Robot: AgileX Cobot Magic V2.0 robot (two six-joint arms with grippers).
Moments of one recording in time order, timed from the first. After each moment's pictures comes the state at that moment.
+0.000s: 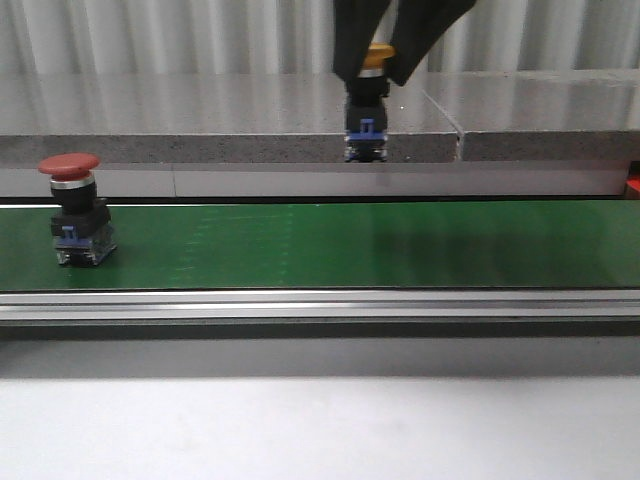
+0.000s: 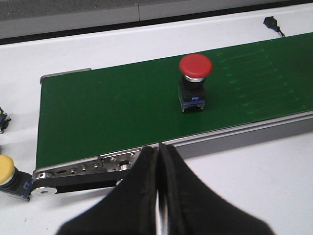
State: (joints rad) left arm -0.13 0.52 -0.63 -0.11 0.76 0.17; right arm 0.51 1.74 -1.70 0.10 1.15 0.06
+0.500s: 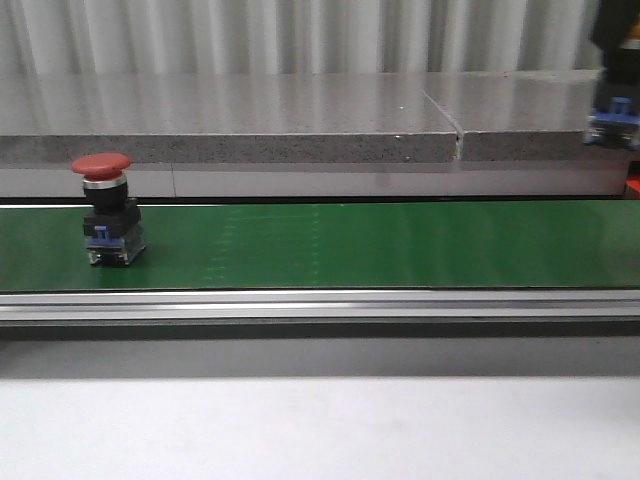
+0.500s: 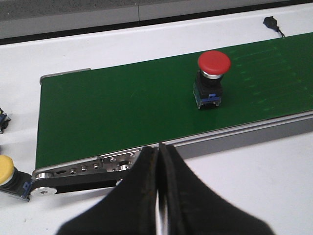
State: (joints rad) left arm -0.13 0.52 -0.63 -0.11 0.76 0.17; right arm 0.16 1.33 -1.27 0.10 1.09 0.17
